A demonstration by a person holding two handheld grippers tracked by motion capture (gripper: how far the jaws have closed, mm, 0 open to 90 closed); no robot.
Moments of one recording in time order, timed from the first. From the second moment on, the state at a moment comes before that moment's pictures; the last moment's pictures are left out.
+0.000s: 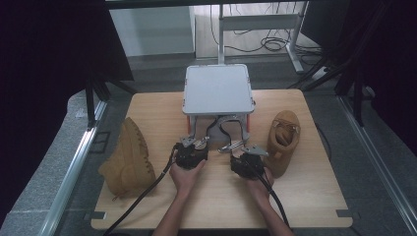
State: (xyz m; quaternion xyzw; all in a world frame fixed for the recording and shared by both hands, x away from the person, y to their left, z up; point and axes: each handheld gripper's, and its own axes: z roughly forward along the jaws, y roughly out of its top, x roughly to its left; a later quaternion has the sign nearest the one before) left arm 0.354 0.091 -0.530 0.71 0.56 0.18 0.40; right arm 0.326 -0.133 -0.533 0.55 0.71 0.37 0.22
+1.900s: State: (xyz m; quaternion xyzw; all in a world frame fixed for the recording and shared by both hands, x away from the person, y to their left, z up) left arm 0.396 0.089 -0.515 0.70 0.55 0.19 0.42; right arm 0.326 -0.136 -0.533 0.55 0.71 0.37 0.22
